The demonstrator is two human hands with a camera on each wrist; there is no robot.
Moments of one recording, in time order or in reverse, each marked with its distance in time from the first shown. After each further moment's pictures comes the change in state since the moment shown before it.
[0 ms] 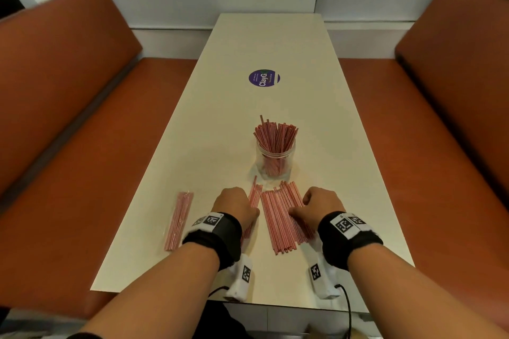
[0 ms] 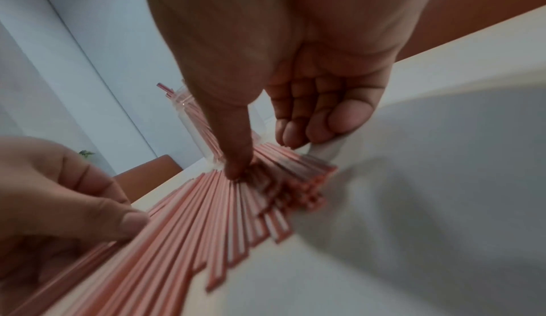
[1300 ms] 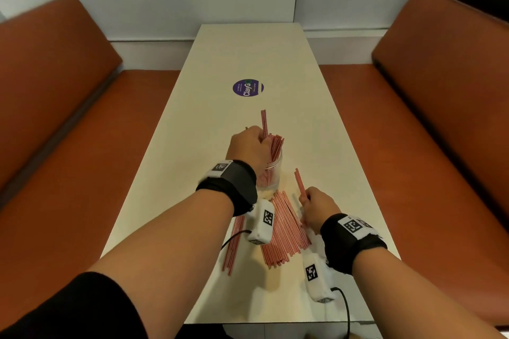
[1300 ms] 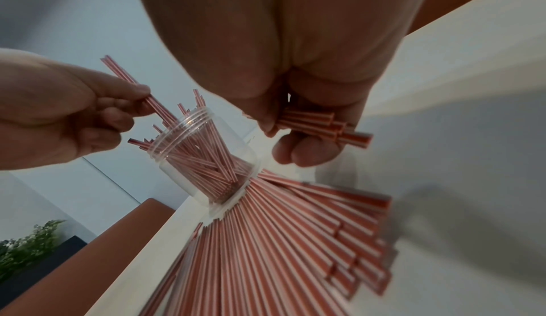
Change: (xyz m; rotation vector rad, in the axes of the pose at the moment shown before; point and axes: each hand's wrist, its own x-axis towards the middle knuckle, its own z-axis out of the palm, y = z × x) left_hand 0.044 0.081 -0.077 -0.451 0.393 0.323; right_hand 0.014 0.011 -0.010 0.249 0.009 0.039
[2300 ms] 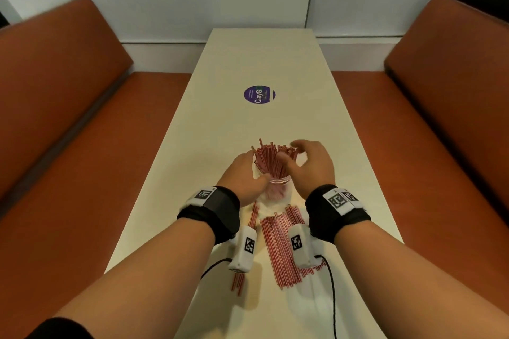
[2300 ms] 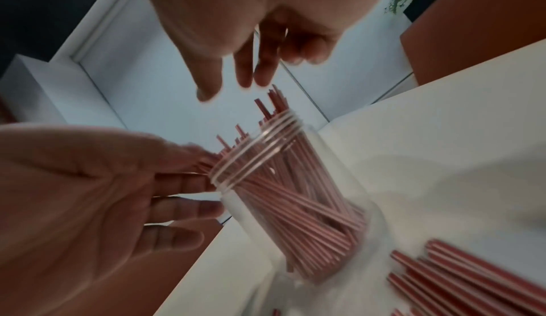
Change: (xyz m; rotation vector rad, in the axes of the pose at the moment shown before) left_hand -0.005 -0.052 -0.015 0.037 -0.304 -0.007; right_hand 0.034 -0.087 -0.023 0.180 0.429 -0.411
